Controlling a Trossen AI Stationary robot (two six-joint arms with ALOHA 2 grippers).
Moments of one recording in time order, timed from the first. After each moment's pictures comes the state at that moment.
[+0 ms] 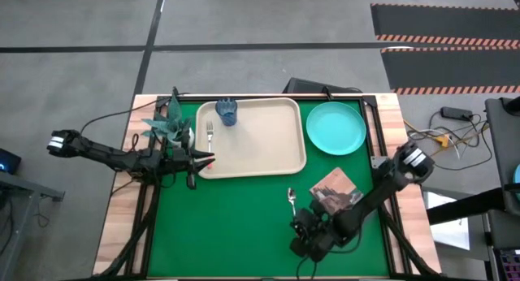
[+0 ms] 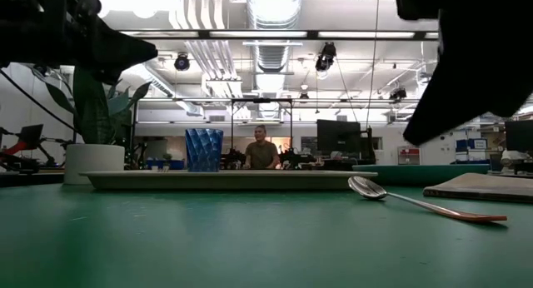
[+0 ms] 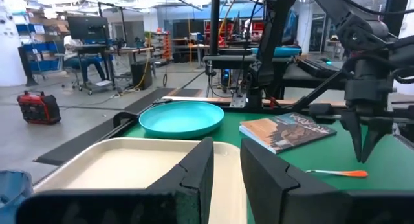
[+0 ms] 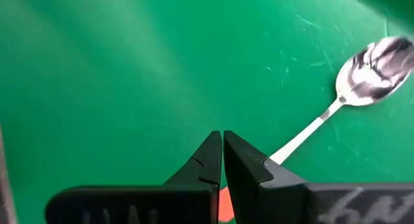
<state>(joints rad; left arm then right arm) -0.20 0.52 0.07 0.52 -0.40 0.02 0.69 1.86 1.13 -0.39 0.55 1.16</state>
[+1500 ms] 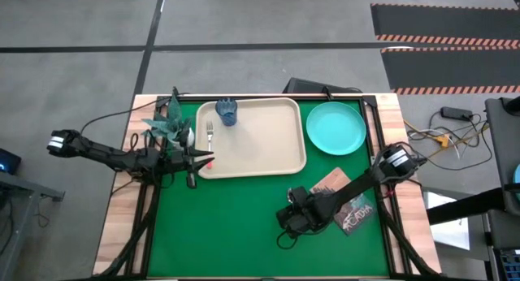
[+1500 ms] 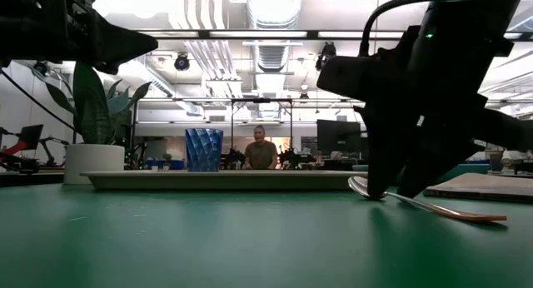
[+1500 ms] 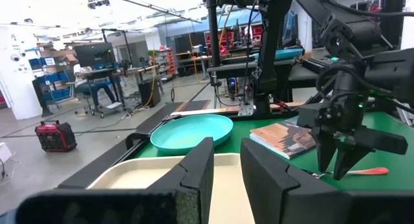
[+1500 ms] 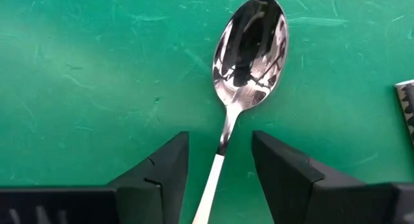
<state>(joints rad) -0.20 0.52 0.07 0.57 -0.40 0.17 0.49 1.98 1.23 -0.68 0.37 1.63</state>
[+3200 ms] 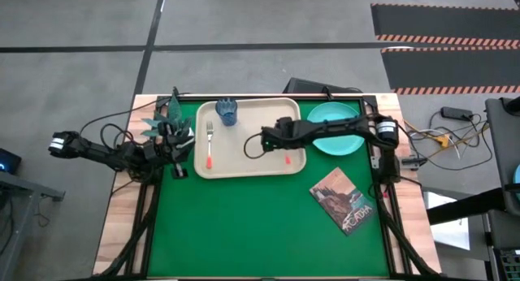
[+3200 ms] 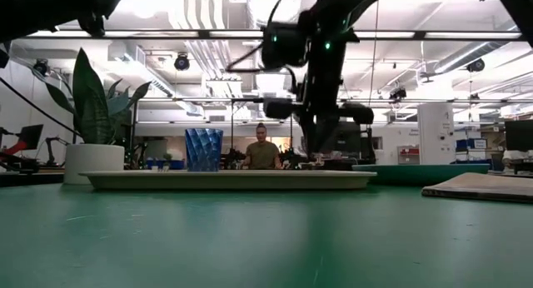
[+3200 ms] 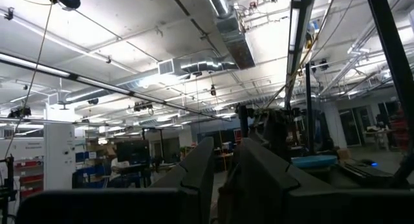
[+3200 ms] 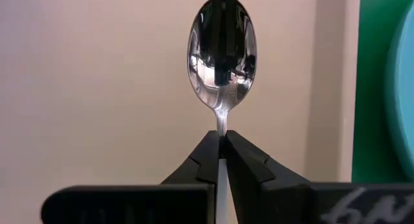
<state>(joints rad) -0.20 0.51 0.06 1.01 -0.40 0.40 -0.17 1.97 1.45 -0.82 0.38 1.17</state>
